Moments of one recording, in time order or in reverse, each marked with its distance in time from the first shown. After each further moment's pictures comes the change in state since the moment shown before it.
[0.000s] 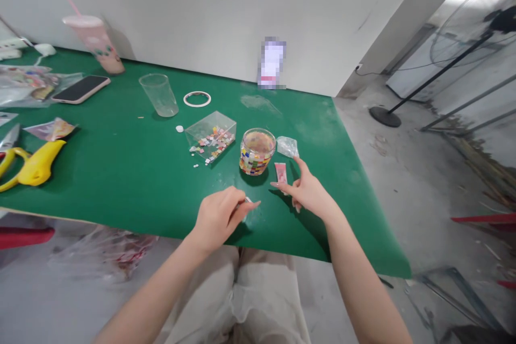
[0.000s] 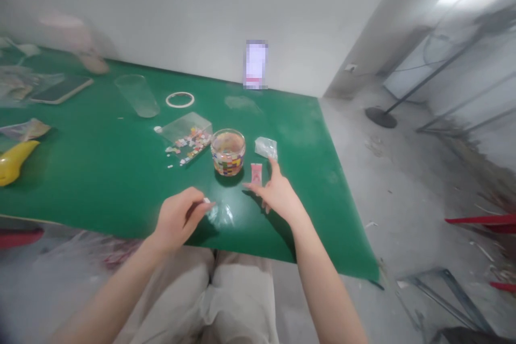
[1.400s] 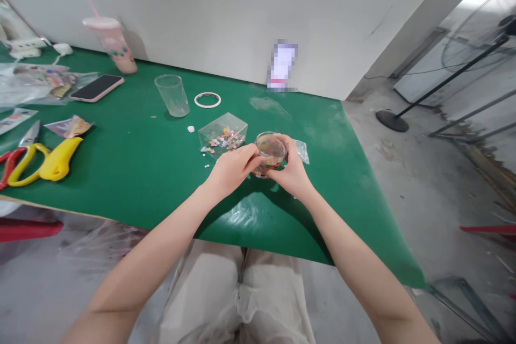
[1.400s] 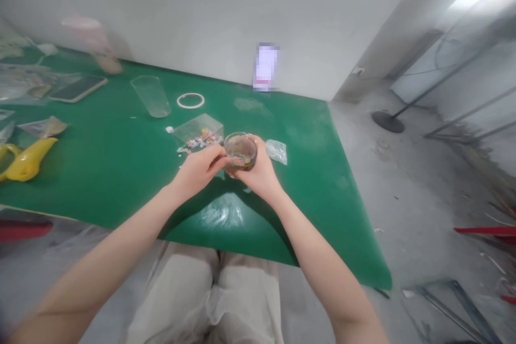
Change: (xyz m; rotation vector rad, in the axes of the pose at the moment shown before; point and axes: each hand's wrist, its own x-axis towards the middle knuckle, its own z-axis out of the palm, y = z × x) left_hand 0.057 -0.056 0.004 0.027 -0.303 -0.238; right_hand 0.049 -0.037 0.047 0.198 0.236 -0.631
